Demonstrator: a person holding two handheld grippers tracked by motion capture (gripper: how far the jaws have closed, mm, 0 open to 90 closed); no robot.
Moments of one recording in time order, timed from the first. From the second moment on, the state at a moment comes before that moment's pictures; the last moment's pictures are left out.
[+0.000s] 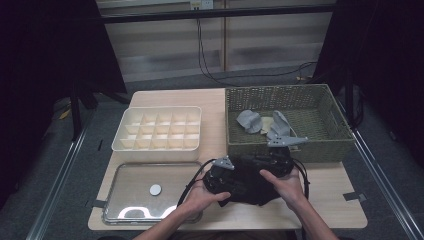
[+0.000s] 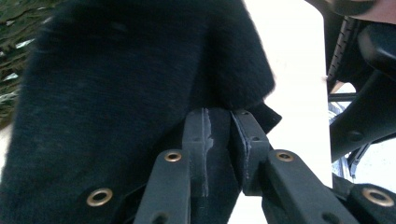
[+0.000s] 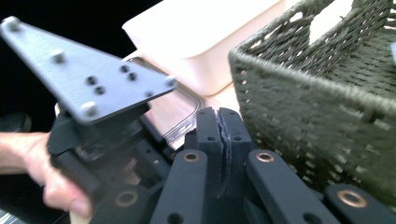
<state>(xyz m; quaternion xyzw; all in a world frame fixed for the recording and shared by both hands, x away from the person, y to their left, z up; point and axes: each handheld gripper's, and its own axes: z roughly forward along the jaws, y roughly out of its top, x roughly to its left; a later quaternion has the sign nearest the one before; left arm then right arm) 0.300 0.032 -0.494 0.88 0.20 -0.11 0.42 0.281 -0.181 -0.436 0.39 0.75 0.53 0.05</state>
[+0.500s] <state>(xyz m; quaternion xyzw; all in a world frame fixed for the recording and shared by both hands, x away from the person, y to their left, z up) 0.294 0.039 -0.491 0.89 0.20 -0.07 0.41 0.224 -0.196 -0.469 0.41 0.77 0.49 0.02</state>
